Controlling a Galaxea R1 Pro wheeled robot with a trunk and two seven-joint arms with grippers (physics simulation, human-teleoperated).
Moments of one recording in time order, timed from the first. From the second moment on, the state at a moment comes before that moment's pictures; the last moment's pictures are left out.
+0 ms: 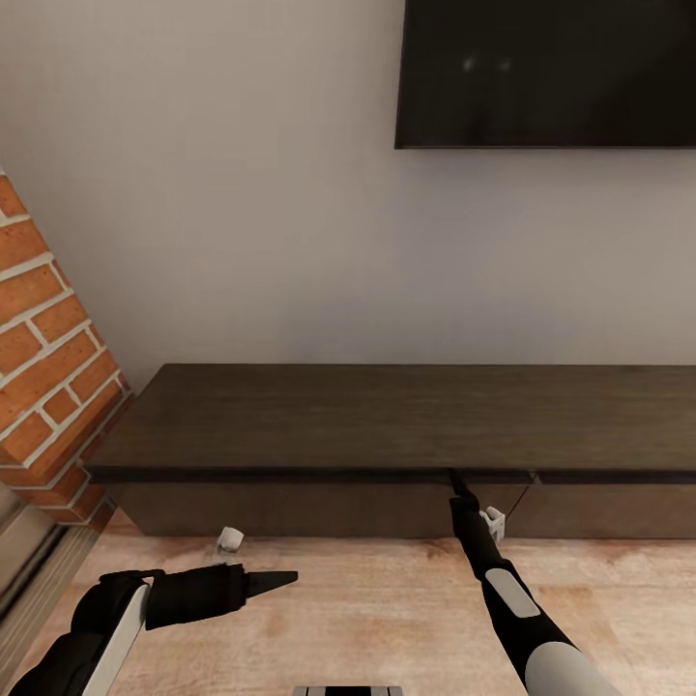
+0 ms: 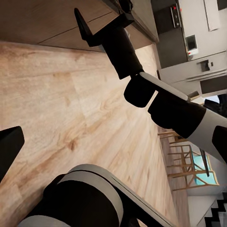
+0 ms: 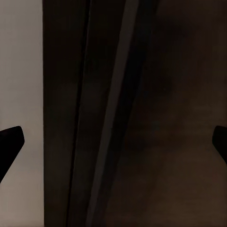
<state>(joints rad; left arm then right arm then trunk) -0.22 0.16 0.02 -1.37 0.34 0.99 -1.12 -0.58 0.03 -0.20 -0.45 -1.19 0.01 0.63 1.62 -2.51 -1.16</state>
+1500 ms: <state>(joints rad) -0.22 0.16 0.02 -1.37 0.34 0.99 -1.12 -0.58 0.03 -0.20 -0.45 -1.19 0.00 0.63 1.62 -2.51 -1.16</state>
